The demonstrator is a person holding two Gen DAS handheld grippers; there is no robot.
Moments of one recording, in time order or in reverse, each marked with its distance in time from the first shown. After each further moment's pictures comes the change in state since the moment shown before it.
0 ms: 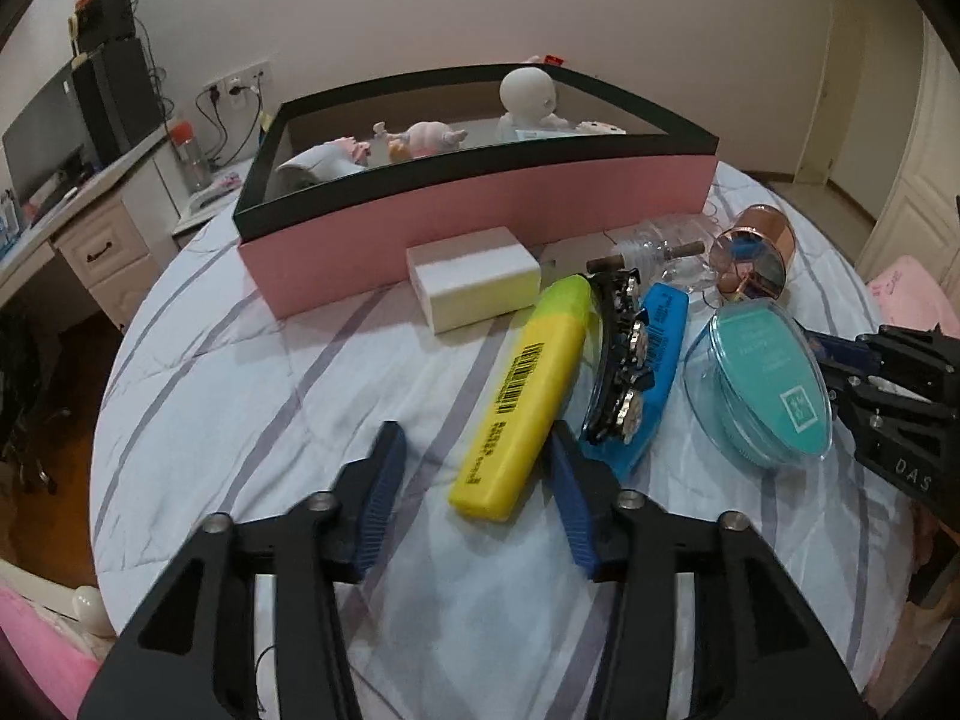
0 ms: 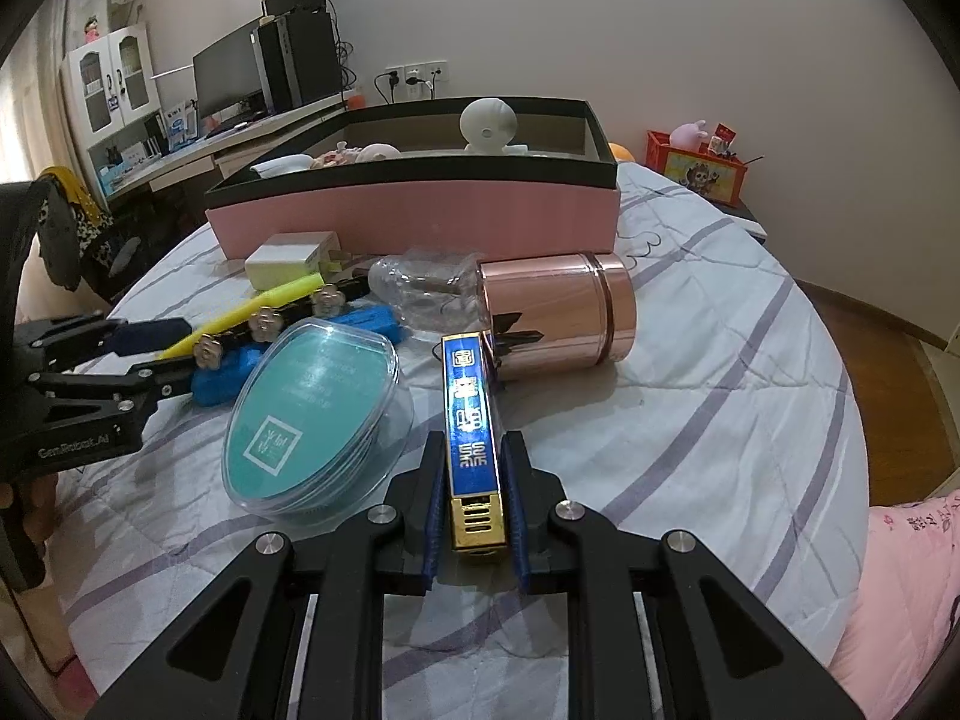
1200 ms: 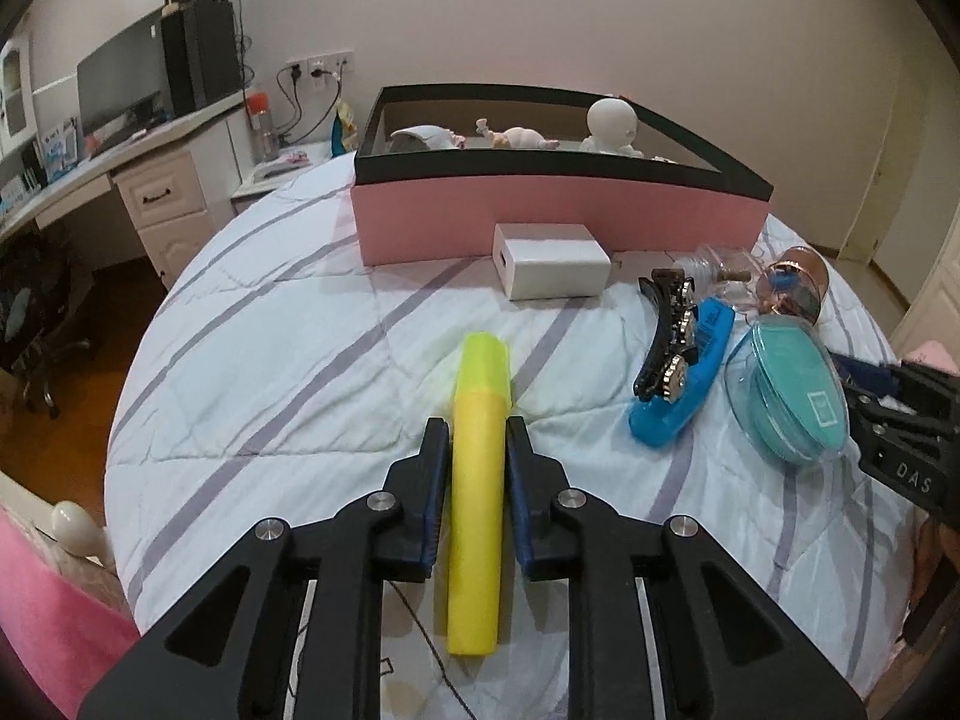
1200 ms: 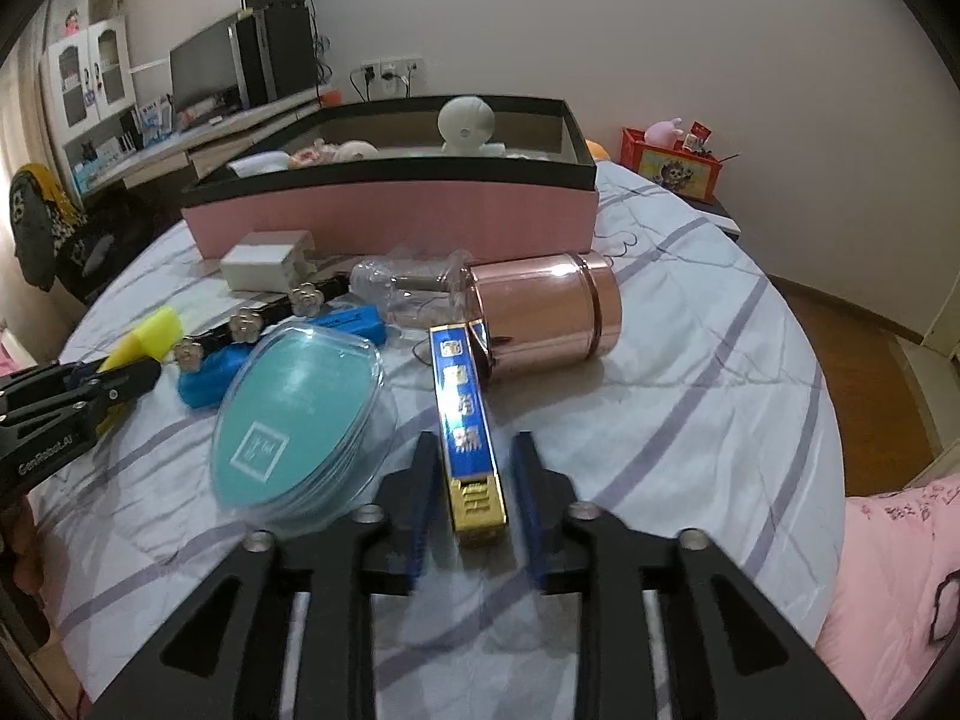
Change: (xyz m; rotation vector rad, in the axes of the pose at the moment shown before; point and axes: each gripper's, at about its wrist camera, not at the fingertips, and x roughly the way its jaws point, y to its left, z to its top) left arm -0.016 0.022 -0.028 -0.176 -0.071 0.087; right arm 0.009 0.006 0.010 -0.001 0.032 -0.077
